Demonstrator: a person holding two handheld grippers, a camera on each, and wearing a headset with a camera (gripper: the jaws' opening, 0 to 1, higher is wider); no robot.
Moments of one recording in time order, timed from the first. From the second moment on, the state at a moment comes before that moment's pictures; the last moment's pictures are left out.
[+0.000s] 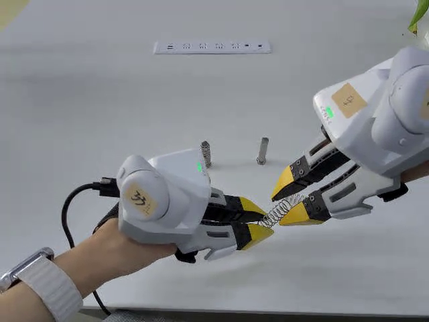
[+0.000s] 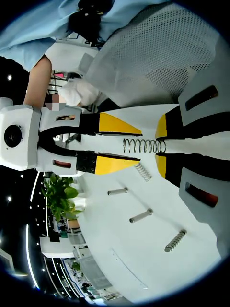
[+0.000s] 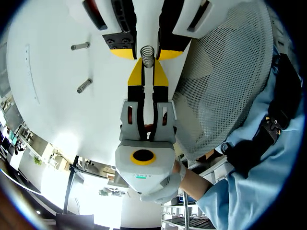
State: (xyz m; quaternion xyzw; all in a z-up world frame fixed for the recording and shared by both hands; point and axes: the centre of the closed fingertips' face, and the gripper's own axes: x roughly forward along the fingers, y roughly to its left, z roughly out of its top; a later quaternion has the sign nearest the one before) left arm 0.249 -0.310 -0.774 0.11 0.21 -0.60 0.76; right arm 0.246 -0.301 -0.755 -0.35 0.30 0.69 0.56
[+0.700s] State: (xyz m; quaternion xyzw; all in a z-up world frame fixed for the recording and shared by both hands) left arm 0.250 -0.318 -0.767 0.10 0.20 -0.60 0.77; right arm 0.238 -0.300 -0.760 -0.35 0.31 0.69 0.56
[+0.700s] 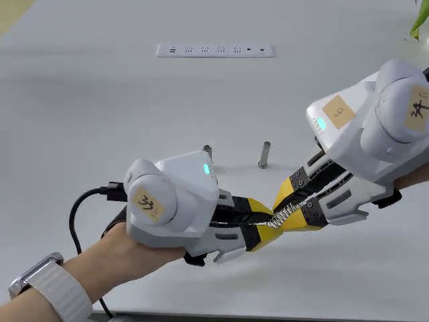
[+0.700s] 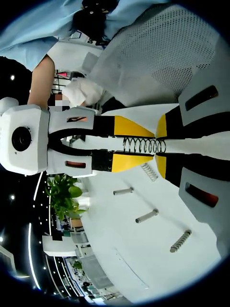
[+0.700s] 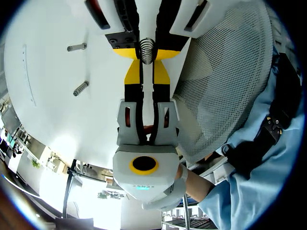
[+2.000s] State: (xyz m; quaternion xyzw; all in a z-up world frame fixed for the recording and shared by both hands) left arm 0.258 -0.307 -0.779 0.08 0.21 -0.54 0.81; right arm 0.245 -0.304 -0.766 -0.35 0.33 0.68 0.55
